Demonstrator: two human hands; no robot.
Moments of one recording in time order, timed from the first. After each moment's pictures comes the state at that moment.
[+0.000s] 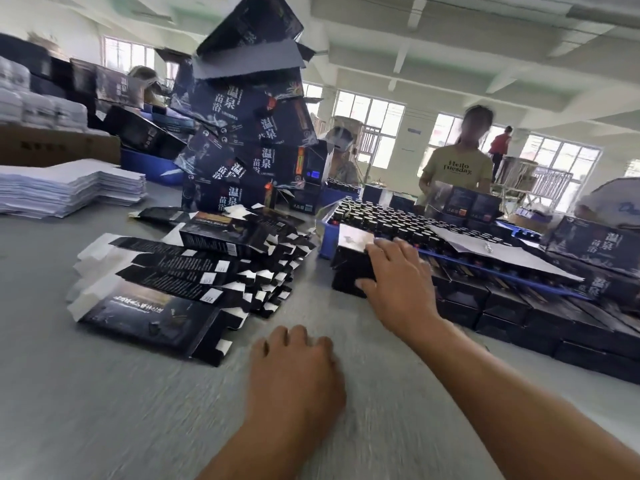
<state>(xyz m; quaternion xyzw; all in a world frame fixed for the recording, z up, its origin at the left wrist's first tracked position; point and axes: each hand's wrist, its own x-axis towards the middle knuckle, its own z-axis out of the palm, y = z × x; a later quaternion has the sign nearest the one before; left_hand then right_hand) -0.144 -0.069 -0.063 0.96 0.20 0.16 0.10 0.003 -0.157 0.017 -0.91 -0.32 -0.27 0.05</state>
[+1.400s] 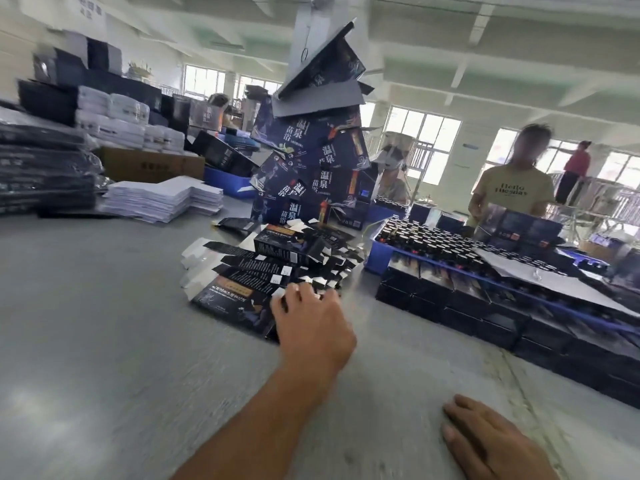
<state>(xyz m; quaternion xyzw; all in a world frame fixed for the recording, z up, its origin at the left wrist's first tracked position) -0.171 -0.038 -0.026 0.91 0.32 0.22 0.11 -0.115 -0.289 -0.054 -0.94 -0.31 -0.11 0.14</state>
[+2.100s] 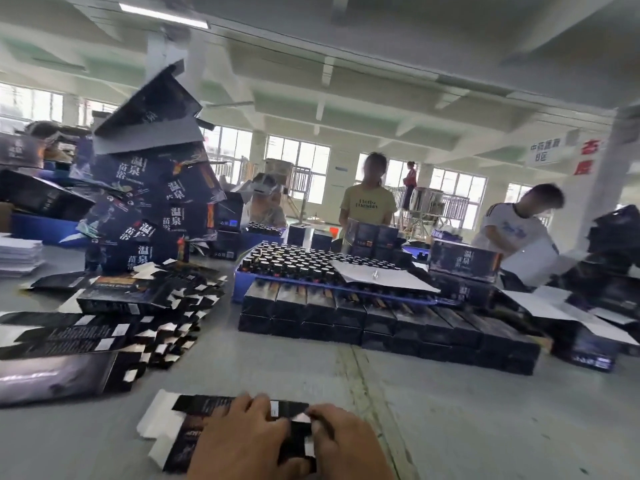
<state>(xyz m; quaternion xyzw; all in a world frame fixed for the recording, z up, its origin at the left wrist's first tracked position) -0.173 -0.149 -0.025 1.00 0.03 0.03 0.03 -0.109 -0.301 -0.045 -0.92 -0.22 -0.06 0.30</state>
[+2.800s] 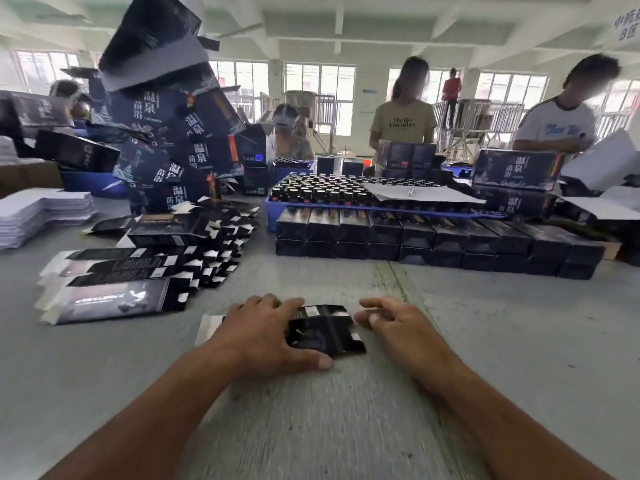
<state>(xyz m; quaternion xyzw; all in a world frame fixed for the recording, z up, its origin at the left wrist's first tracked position) -0.165 -0.099 -0.033 1.00 0.04 0.00 0.08 -0.100 -0.325 -0.038 -0.86 -0.21 0.03 0.47</state>
